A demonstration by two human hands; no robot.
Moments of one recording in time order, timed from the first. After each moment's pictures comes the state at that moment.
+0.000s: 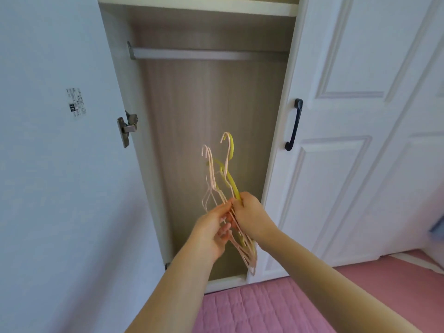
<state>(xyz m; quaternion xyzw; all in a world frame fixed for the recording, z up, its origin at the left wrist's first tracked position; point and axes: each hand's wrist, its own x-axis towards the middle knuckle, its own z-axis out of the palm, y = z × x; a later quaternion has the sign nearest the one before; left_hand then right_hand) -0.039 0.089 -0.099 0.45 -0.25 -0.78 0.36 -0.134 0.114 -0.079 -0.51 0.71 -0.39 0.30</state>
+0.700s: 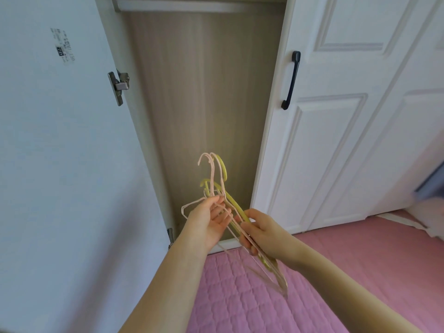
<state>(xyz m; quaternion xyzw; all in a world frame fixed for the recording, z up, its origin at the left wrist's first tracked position) -0.009 0.133 -0.150 0.43 -0.18 -0.80 0.38 -0.129 0.229 -0.127 -0.53 0.64 -0.32 0.46</state>
